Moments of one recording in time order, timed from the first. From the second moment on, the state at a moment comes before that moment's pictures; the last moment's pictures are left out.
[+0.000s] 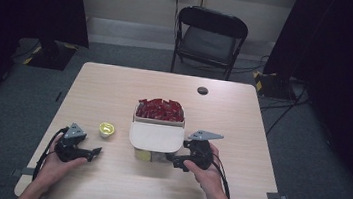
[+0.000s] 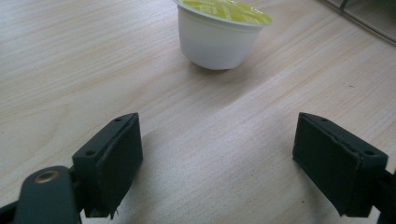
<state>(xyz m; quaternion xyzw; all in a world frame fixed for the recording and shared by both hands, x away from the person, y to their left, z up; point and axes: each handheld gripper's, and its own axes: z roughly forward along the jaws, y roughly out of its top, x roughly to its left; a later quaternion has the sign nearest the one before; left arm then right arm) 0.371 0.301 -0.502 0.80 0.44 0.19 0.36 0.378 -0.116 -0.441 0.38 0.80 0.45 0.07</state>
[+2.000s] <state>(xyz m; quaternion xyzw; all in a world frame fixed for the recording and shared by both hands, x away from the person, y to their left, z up) 0.380 0.303 -0.502 0.80 0.44 0.19 0.36 0.393 -0.256 -0.477 0.56 0.74 0.34 0.17</state>
